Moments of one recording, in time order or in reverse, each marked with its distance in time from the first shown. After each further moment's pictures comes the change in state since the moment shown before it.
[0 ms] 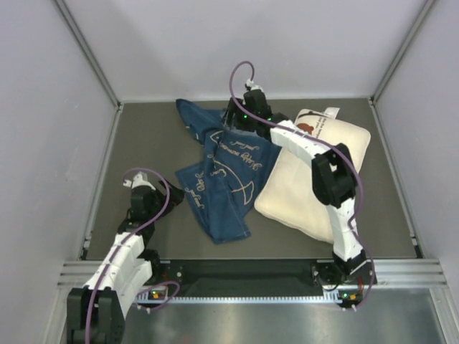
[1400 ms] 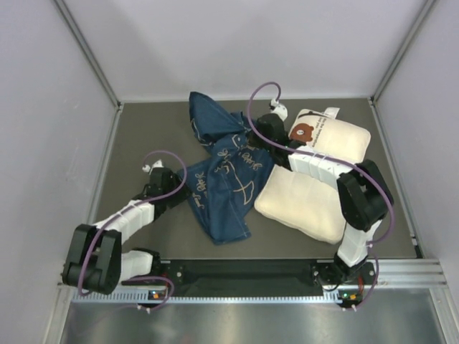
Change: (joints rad) left arm -0.143 0.439 0.208 0.008 -0.065 -0.015; right arm 0.036 -0.337 -0.544 0.283 0.255 0.147
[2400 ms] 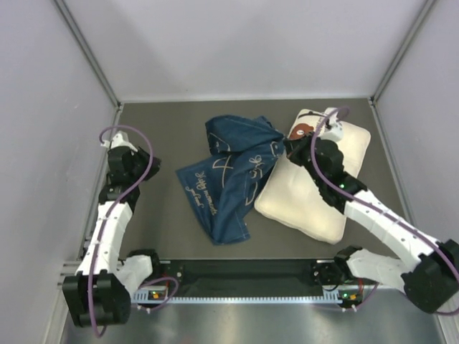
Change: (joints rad) left arm 0.279 -0.211 0.304 -0.206 0.067 0.150; right arm -0.051 -0.693 -0.457 -0.033 0.082 0.052
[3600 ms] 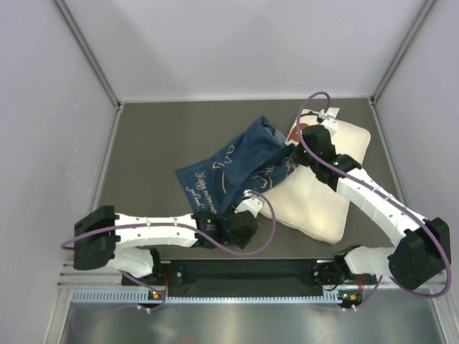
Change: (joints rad) left arm -1.396 0.349 0.057 -0.166 -0.496 0.108; right arm -0.070 0.150 0.194 -0.418 0.040 -0.090
